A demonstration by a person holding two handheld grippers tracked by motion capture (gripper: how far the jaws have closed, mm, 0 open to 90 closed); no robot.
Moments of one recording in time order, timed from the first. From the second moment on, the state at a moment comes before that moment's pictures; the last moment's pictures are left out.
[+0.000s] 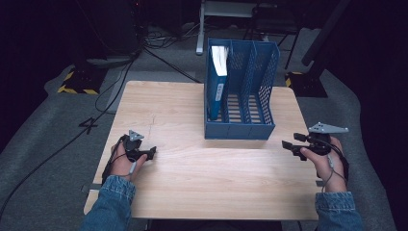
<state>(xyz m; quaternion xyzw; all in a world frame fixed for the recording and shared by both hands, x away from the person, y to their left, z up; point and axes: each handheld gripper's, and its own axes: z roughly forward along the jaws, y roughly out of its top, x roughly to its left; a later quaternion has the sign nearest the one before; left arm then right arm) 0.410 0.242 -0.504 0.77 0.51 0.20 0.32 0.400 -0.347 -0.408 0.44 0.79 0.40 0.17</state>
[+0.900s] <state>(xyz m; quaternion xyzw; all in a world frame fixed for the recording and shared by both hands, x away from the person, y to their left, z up) 0.410 0.242 -0.504 0.77 0.51 0.20 0.32 0.415 -0.345 -0.504 0.44 0.80 0.36 0.20</state>
